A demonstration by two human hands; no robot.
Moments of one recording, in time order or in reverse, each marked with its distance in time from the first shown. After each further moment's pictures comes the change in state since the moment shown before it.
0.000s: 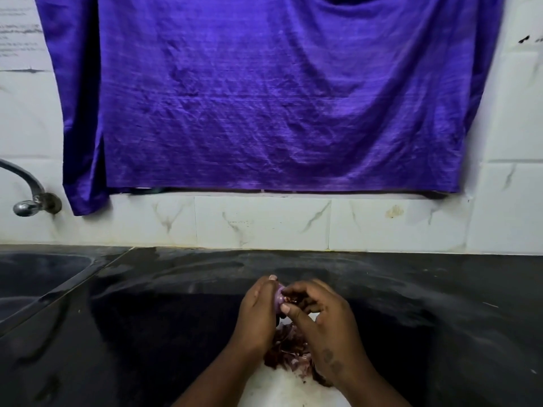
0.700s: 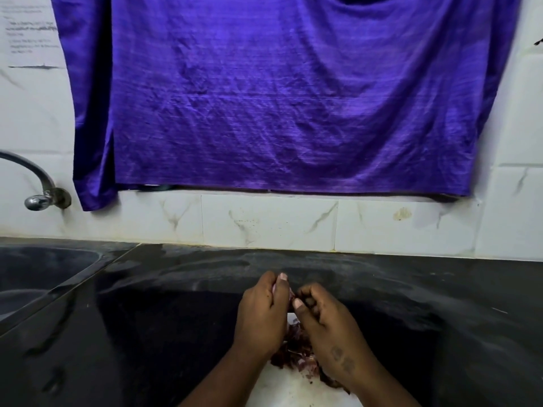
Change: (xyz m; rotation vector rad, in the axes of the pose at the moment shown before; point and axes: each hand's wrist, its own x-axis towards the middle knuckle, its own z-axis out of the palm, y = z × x) left_hand -0.005 0.005 -0.006 0.471 0.117 0.287; right_hand 0.000 0.010 0.002 -0.149 -0.155 0.128
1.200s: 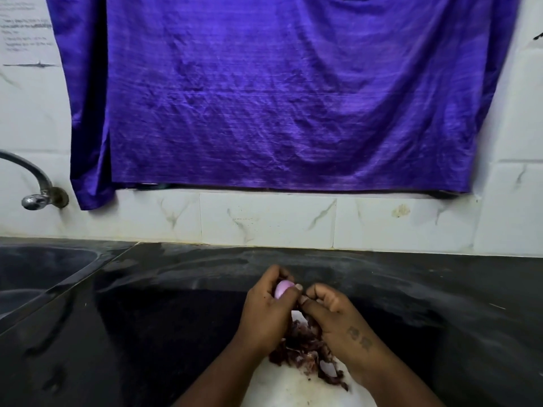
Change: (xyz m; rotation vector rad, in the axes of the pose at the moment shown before) left_hand 0.001 0.004 0.000 -0.183 -0.170 -0.045; right_hand 0.005 -0.010 -0.018 0.405 -0.135 0.260
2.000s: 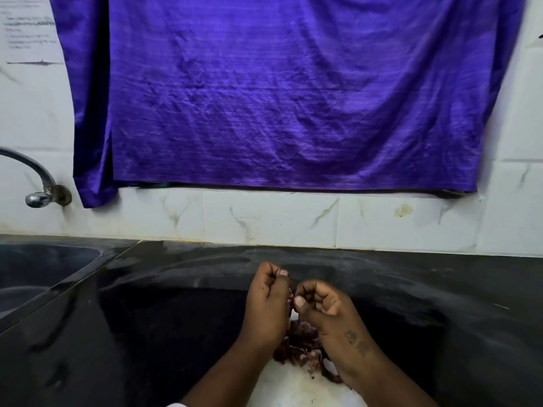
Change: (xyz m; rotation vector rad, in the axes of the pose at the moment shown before) left_hand 0.003 -0.004 0.006 -0.265 0.147 -0.044; right_hand -0.004 0.003 0.016 0.232 0.029 -0.104
